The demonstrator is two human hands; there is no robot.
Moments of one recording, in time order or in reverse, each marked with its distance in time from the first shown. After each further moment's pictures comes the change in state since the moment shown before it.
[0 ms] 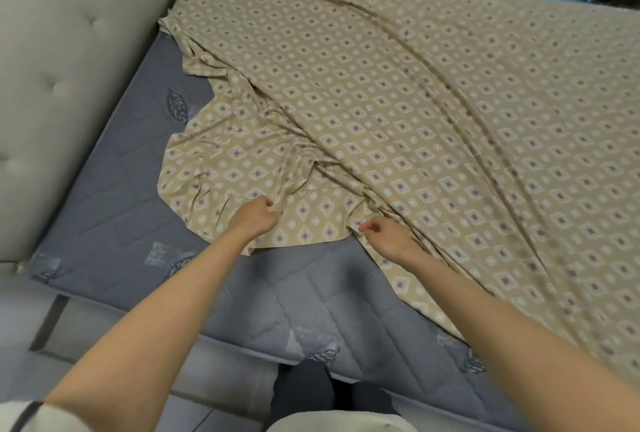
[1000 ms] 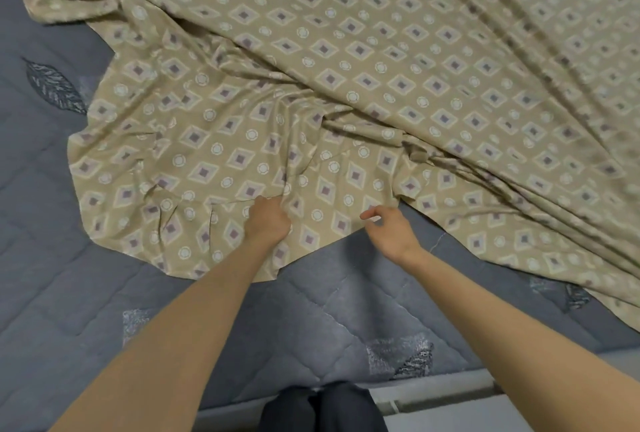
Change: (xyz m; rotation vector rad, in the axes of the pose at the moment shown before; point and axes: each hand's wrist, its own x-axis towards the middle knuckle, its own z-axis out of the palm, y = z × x) left_hand 0.230 -0.103 0.081 0.179 -0.148 0.195; right_hand 0.145 -0.008 0.180 0.182 0.246 0.319
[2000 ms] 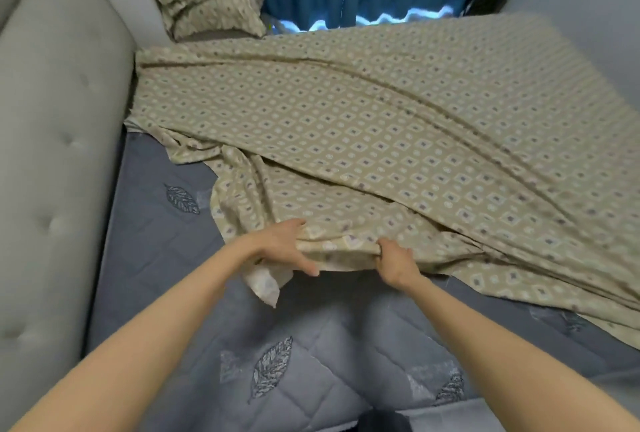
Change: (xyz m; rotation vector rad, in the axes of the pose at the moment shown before) left_hand -0.192 0.015 -0.243 0.276 -0.291 0.362; right_hand -0.155 -0.120 -0.041 -0.346 0.101 -0.145
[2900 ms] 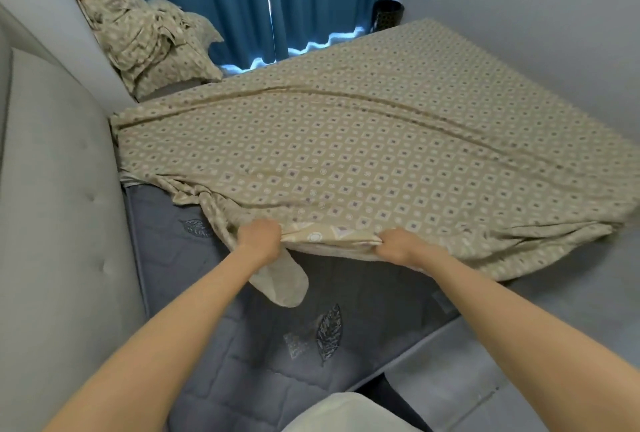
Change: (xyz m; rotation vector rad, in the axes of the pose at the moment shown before) left_hand -0.116 -0.105 -0.008 0.812 0.364 0.070; right_hand -0.172 -0.110 0.025 0.038 -0.015 0.083
